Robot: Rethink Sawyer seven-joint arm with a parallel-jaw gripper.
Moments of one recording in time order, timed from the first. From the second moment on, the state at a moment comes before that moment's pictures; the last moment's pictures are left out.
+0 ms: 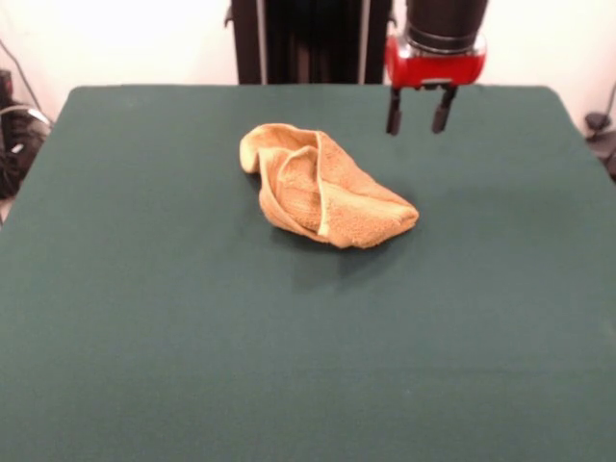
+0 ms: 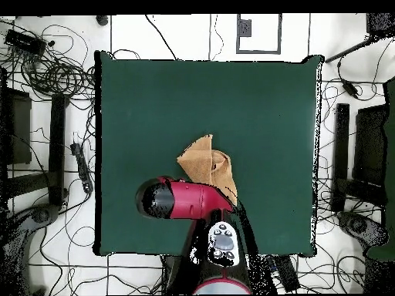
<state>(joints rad) 0.02 -0.62 -0.07 1.85 0.00 0.38 1.57</state>
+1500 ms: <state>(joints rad) 0.01 -0.61 -0.07 1.68 0.01 0.56 1.57</state>
